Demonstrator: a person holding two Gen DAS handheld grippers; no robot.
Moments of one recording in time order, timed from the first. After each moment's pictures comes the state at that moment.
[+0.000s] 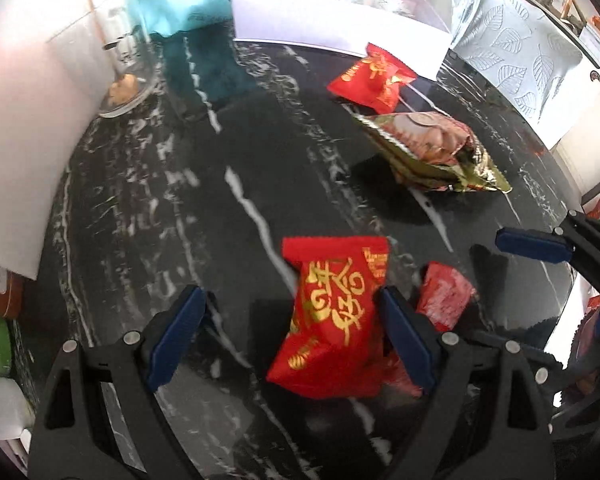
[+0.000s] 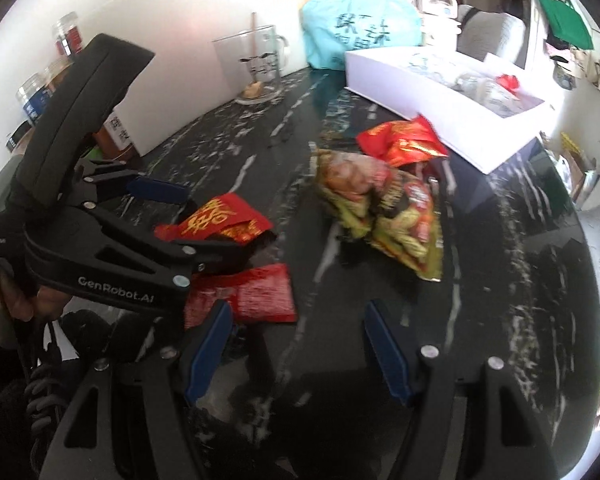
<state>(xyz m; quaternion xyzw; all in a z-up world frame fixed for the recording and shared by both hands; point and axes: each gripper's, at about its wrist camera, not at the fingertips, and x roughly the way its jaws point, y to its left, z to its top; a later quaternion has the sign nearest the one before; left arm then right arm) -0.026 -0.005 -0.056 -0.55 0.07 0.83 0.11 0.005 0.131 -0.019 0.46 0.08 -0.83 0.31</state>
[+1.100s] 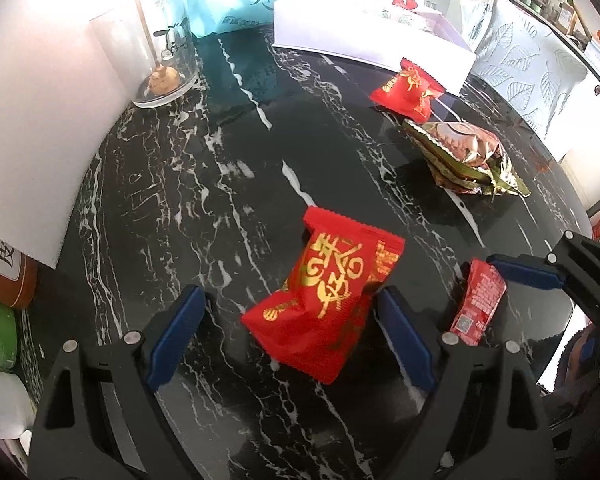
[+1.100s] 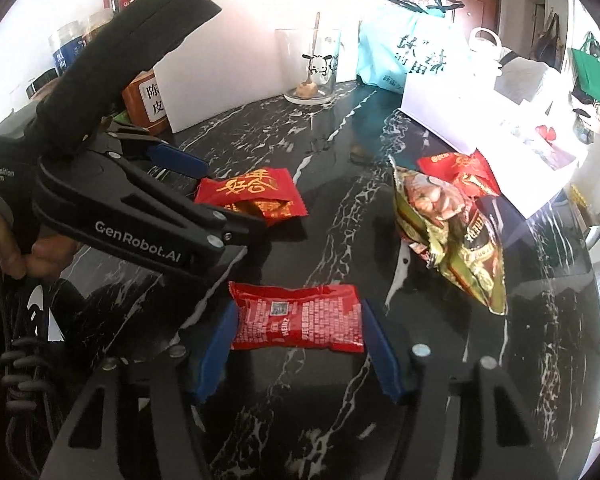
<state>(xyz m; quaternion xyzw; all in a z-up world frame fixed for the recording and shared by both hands) -0.025 -0.036 -0.051 -0.53 0.05 0.84 0.10 0.023 0.096 -0.030 0.41 0.14 -0.84 0.33</state>
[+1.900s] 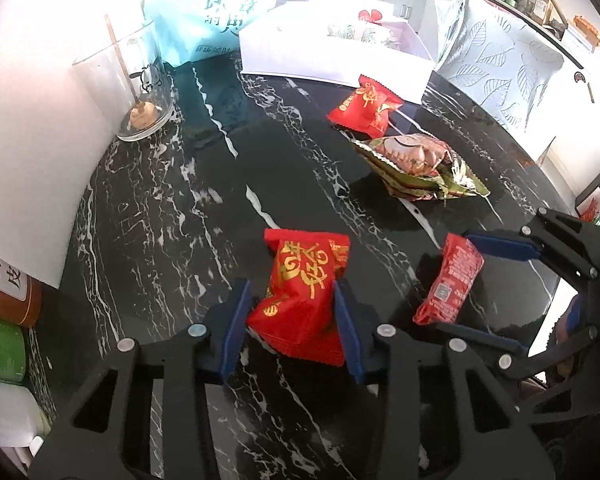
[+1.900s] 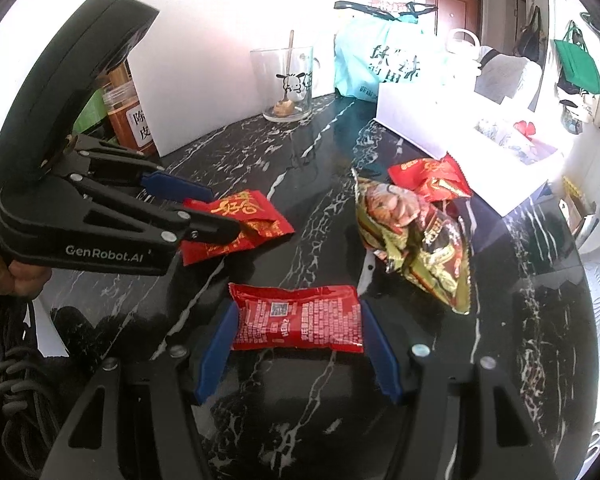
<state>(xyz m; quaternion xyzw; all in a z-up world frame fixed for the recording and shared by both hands) -0.014 -0.024 -0.033 -0.50 0.07 0.85 0.13 0.017 0.117 -0.016 0.40 0.12 -0.85 0.32</state>
